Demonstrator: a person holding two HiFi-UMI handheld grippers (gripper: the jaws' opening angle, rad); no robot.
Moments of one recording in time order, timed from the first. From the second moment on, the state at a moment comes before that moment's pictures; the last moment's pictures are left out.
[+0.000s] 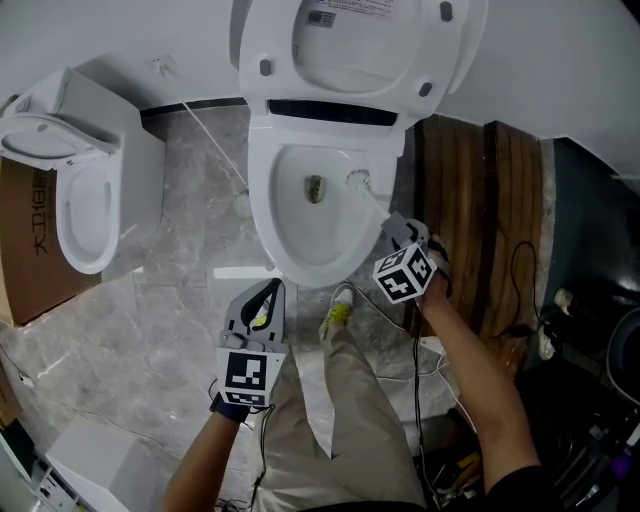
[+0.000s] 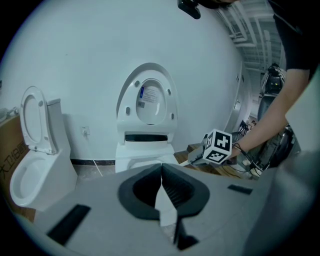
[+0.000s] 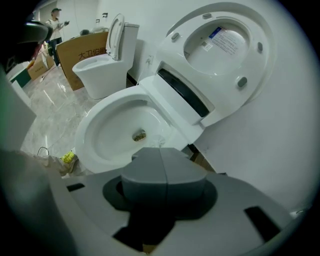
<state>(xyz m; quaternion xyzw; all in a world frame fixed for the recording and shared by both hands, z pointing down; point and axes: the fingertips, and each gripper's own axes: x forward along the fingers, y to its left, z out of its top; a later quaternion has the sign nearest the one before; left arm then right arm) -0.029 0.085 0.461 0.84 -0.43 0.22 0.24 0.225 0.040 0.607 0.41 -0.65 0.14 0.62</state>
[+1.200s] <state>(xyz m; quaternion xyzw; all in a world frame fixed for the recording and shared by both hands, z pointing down) -0.030 0.088 0.461 0.84 -0.43 0.22 0.24 0.179 0.135 0.596 0.34 -0.66 0.21 0.64</state>
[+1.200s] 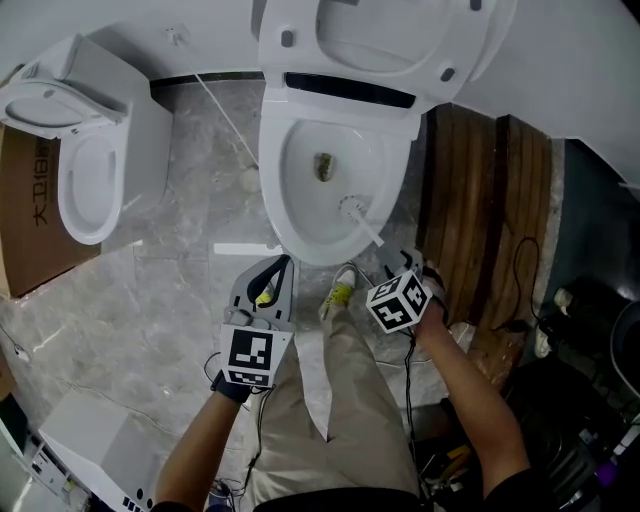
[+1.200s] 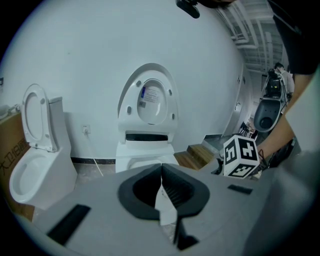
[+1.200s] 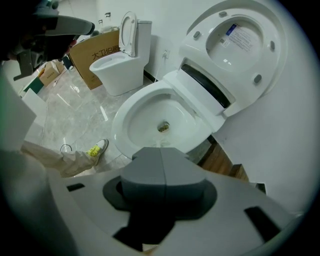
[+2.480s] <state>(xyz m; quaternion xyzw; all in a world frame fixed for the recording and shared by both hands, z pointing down) -0.027 0.107 0.489 0.83 -0.43 0.24 0.26 0.072 0.161 0.580 0.26 -0.69 0.27 0.62</state>
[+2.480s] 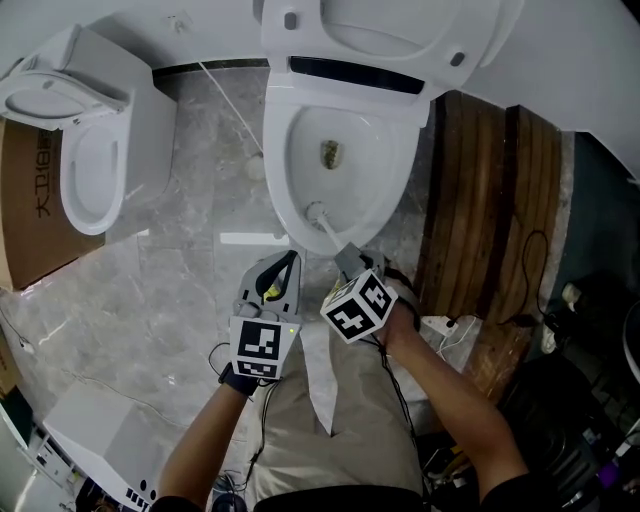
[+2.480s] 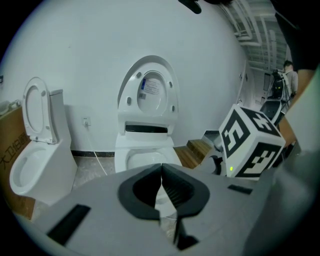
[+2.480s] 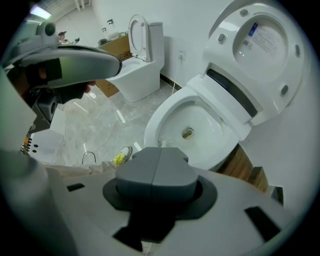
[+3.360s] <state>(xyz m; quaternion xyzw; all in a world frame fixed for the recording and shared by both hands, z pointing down) -0.050 0.088 0.516 0.81 -0.45 0.25 0.29 0.022 0.081 0.577 0.24 -0.72 0.25 0.61</state>
